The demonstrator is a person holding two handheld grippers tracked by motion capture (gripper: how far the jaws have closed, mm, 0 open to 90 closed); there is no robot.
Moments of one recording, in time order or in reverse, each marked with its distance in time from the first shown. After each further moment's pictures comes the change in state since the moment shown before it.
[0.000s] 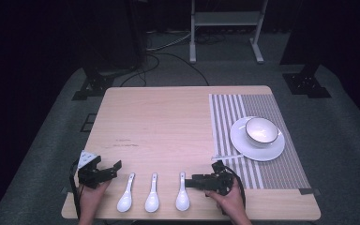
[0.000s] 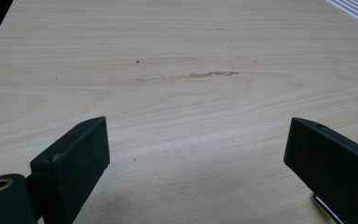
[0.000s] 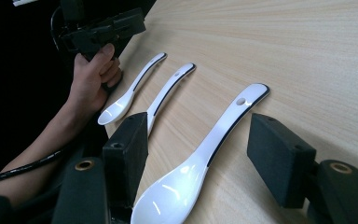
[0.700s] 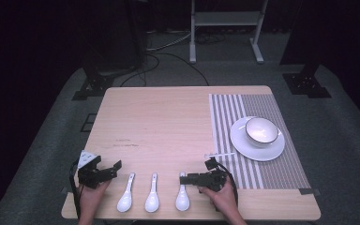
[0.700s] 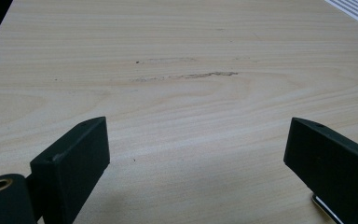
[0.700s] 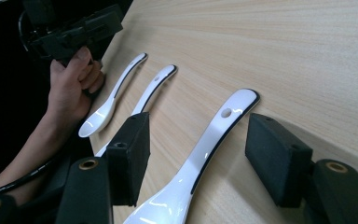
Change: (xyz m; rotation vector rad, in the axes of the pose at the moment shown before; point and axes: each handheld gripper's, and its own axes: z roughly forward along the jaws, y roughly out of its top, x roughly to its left) left arm 0.000 0.000 0.000 -0.001 -0.002 0.000; right arm -0.009 0.007 0.024 0.033 -0.035 0.069
